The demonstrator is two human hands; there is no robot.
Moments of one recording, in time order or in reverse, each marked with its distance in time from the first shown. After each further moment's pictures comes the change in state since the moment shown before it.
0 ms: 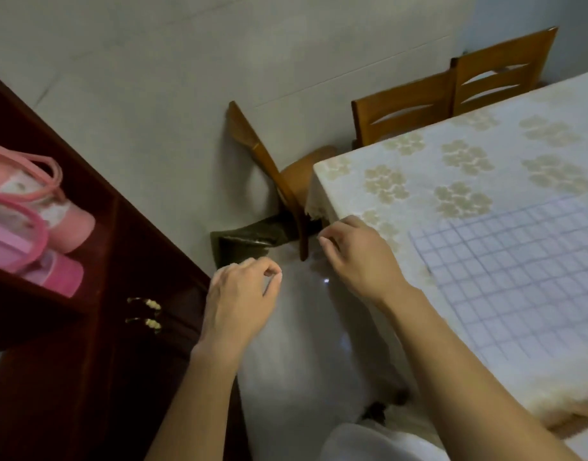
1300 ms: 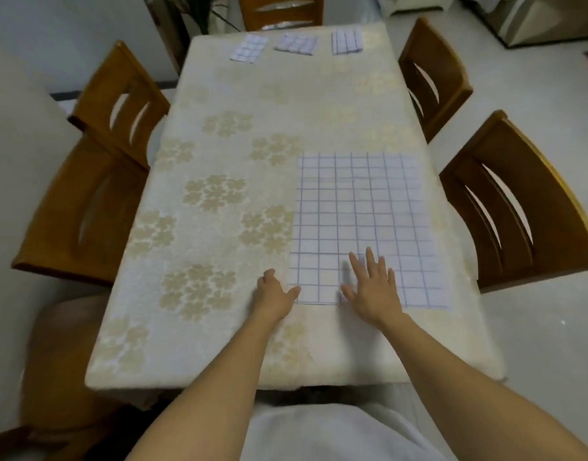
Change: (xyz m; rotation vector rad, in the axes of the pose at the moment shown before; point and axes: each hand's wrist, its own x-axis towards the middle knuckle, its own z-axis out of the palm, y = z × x) left_hand 0.357 0.216 0.307 -0.133 -1.083 0.607; right_hand 0.015 0.273 0.075 -0.143 0.299 1.522
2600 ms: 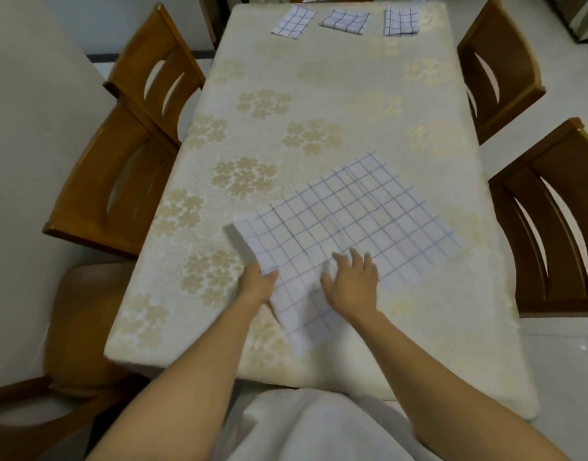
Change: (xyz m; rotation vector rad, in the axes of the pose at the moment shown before) left_hand 0.068 -0.073 -0.038 -0.336 0.136 -0.110; right_hand 0.023 -0.104 0.002 0.085 0.091 -0.035
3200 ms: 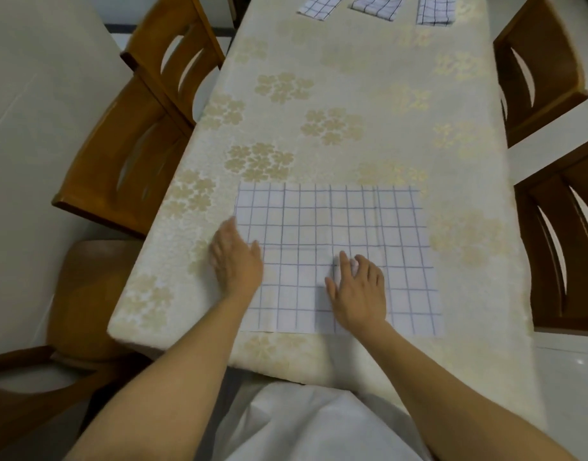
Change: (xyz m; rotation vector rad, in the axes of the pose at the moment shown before) left_hand -0.023 0.018 -0.033 0.424 0.558 0.267; right_hand -0.008 0.015 0.028 -0.261 0.095 -0.191
